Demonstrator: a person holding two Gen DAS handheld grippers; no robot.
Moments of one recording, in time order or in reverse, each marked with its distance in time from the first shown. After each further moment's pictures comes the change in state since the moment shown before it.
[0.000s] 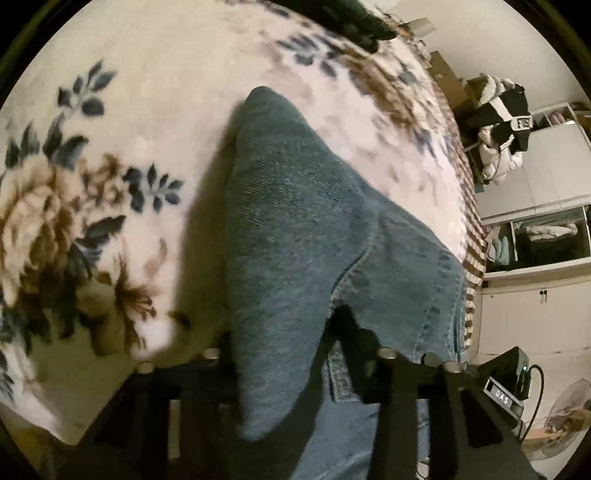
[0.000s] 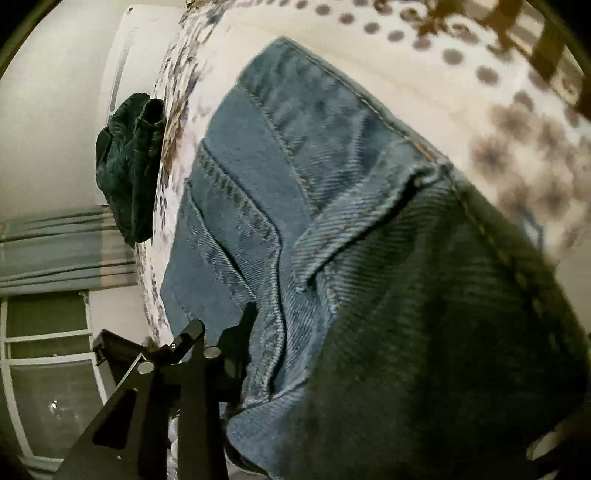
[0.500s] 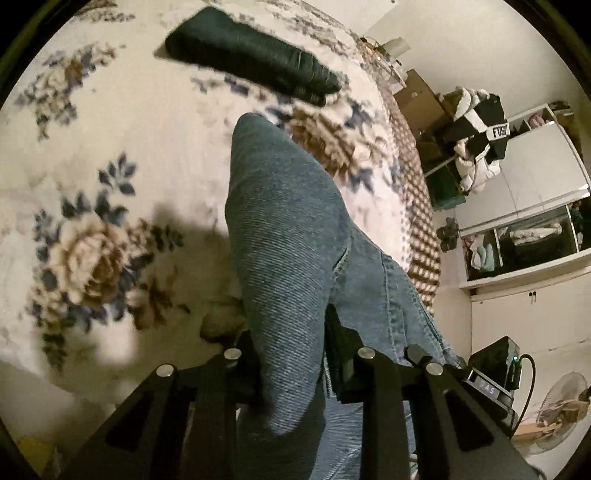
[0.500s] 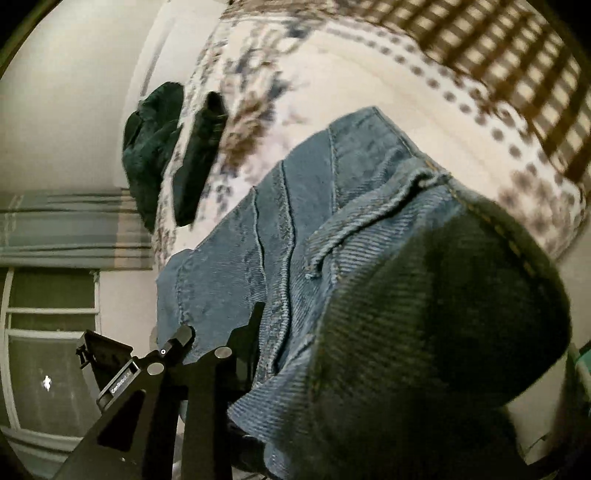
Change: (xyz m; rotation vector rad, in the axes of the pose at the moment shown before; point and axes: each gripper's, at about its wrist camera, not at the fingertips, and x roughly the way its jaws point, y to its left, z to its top) left arm -0.105 -0.051 0.012 0.027 -0.085 -0.022; right arm -0.071 0.096 -0.013 -0.106 -0.003 0.051
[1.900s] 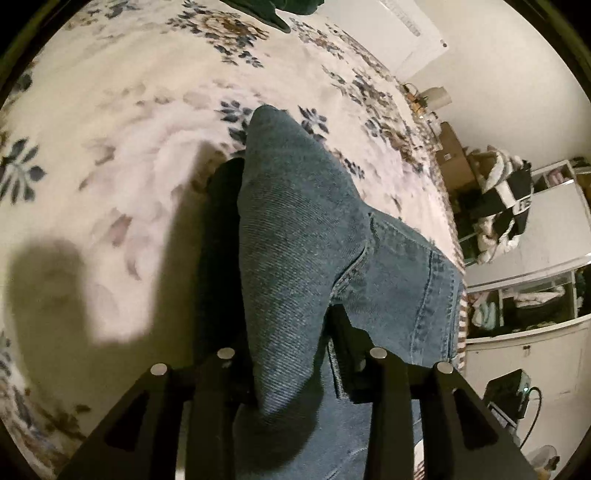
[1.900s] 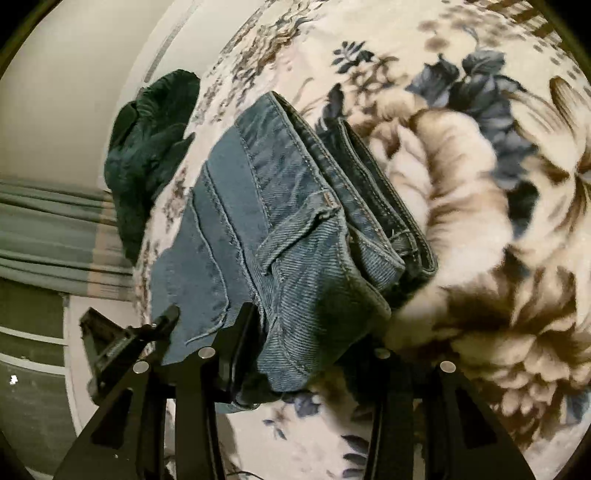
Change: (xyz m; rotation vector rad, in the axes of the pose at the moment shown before) left arm 0.085 0.151 0.414 -0.036 -0.033 -0.005; right arm 0.307 0.231 0.286 -0.113 -0.053 -0.127
